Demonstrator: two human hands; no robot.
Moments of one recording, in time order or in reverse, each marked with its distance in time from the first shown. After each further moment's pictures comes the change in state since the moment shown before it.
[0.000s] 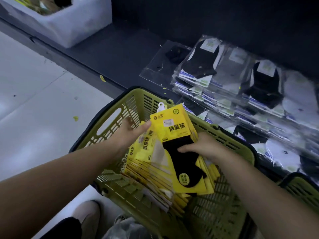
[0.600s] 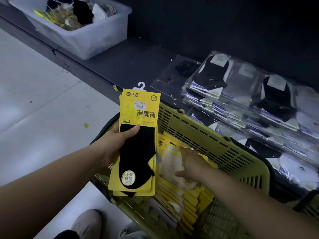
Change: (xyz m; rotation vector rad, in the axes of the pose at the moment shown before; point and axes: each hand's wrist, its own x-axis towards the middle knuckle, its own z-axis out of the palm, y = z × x) left_hand -0.013 -0.009 -0.045 -0.474 -0.065 -0.051; right_hand 0.030 0.008 0.061 -0.918 -0.058 -0.174
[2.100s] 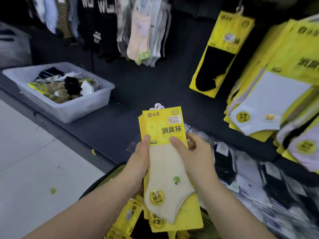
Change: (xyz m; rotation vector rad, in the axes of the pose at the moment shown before) left_hand -0.027 0.127 0.124 -0.044 -0.011 0.234; right_hand -0.127 -0.041 -0.230 1.053 1.002 -0.139
